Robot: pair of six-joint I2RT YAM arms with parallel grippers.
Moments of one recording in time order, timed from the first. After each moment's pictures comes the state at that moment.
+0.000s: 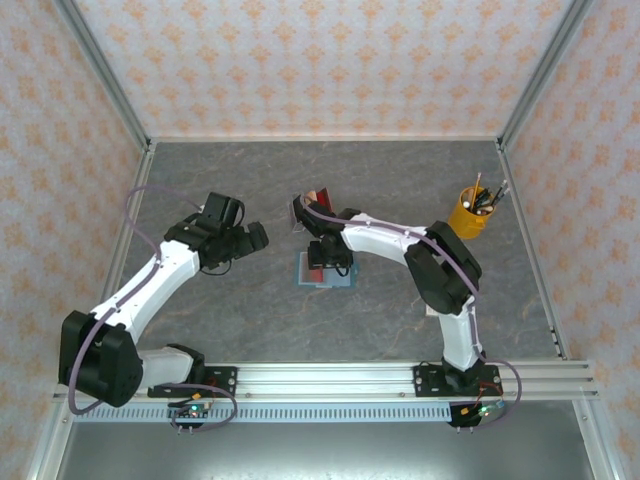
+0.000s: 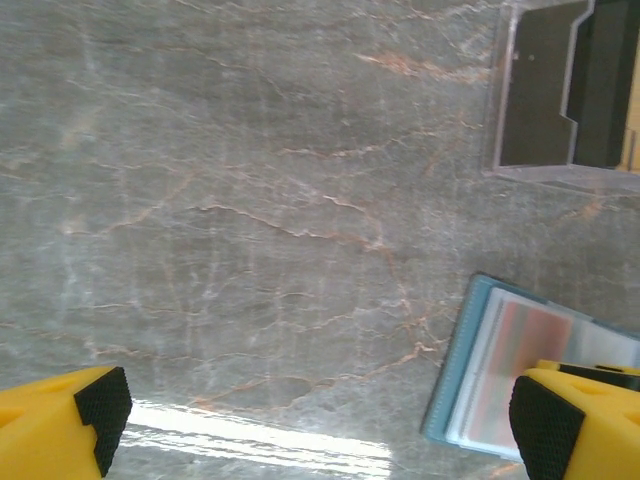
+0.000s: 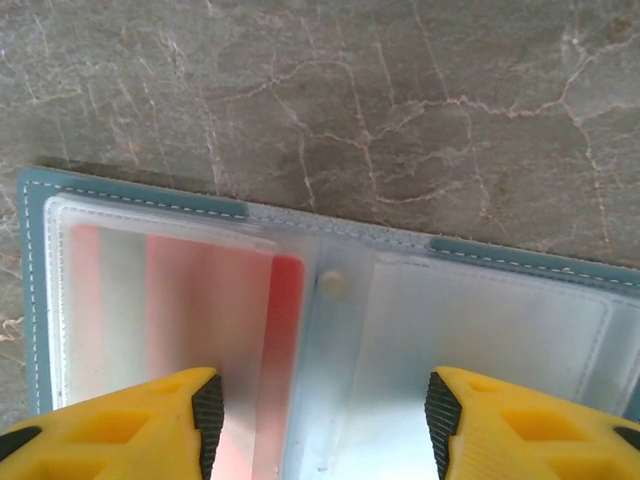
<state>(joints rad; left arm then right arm) -0.28 1.27 0.93 -0.73 -0.02 -0.72 0.79 2.01 1.43 -0.75 0.02 0.67</state>
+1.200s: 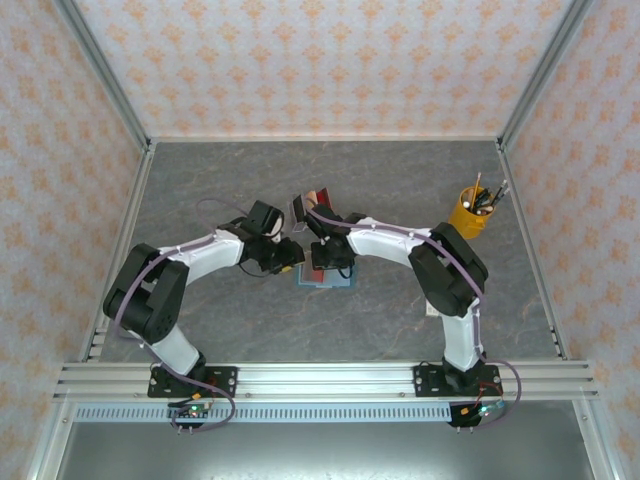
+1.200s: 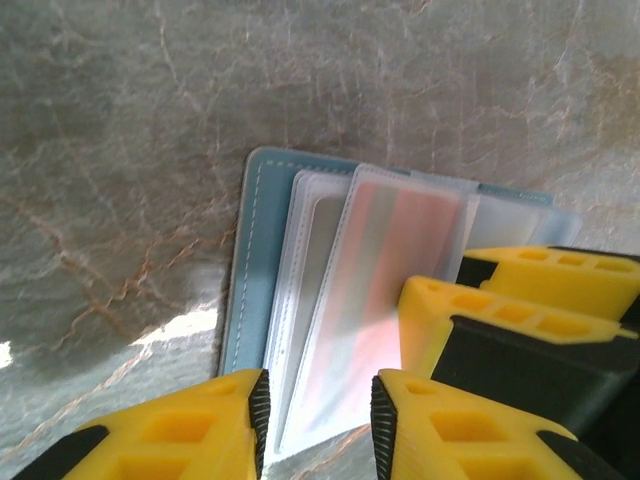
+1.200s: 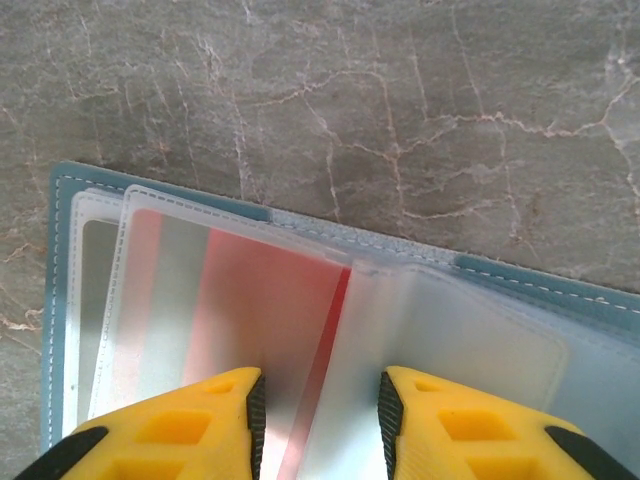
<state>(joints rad) -0.41 1.65 0.91 -0.36 0.41 -0.80 0.78 1.97 1.33 -0.62 -0.03 0.62</state>
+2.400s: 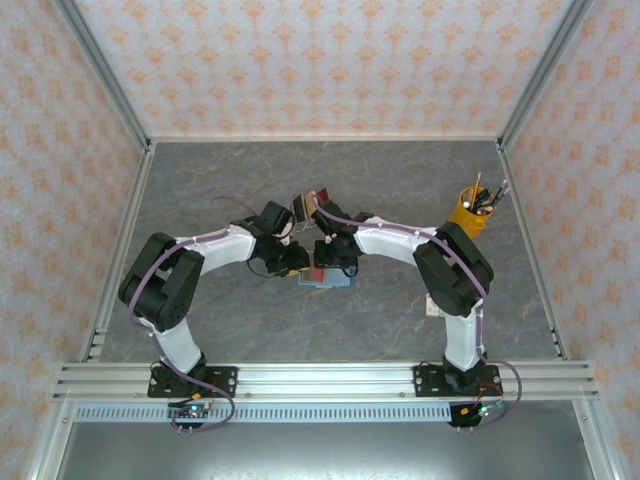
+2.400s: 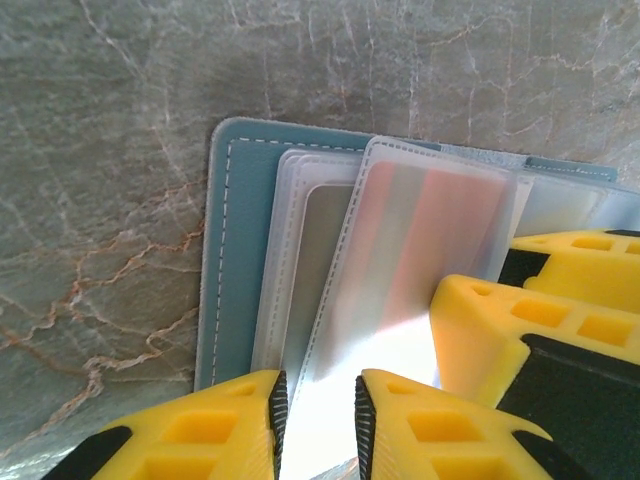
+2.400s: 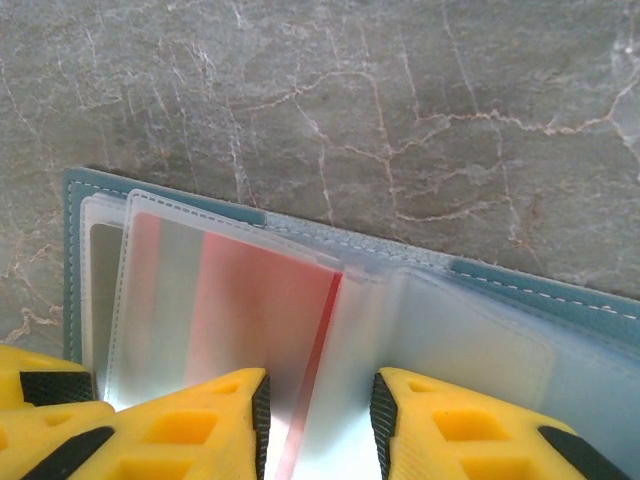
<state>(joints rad) -0.45 1.75 0.98 -0.42 0.41 -0.77 0.74 1.95 1.28 -0.57 -0.12 0.63</state>
